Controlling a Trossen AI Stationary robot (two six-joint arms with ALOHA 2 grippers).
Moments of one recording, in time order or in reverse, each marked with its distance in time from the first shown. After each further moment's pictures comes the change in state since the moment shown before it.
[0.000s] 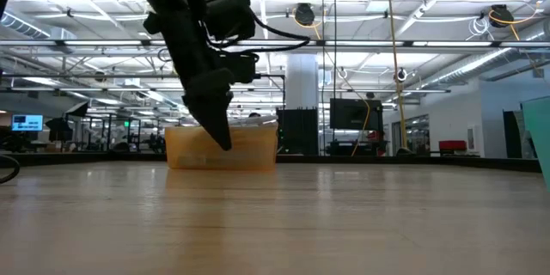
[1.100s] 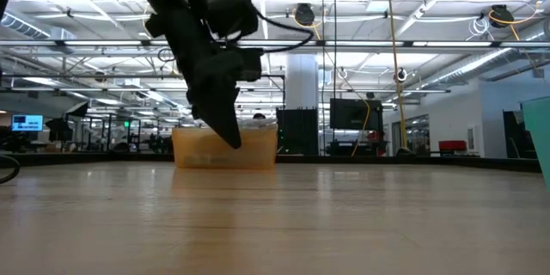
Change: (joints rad) left arm -0.004 0.010 0.000 0.068 0.132 -0.066; right arm 0.026 0.000 0.000 -0.003 -0.041 0.004
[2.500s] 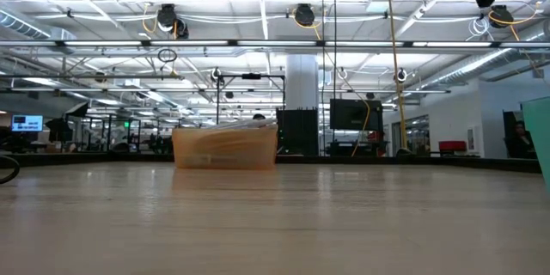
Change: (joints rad) left arm -0.070 -0.410 0.219 0.226 -0.164 -0.270; right arm -0.068 -0.660 -0.108 -0.571 0.117 -0.367
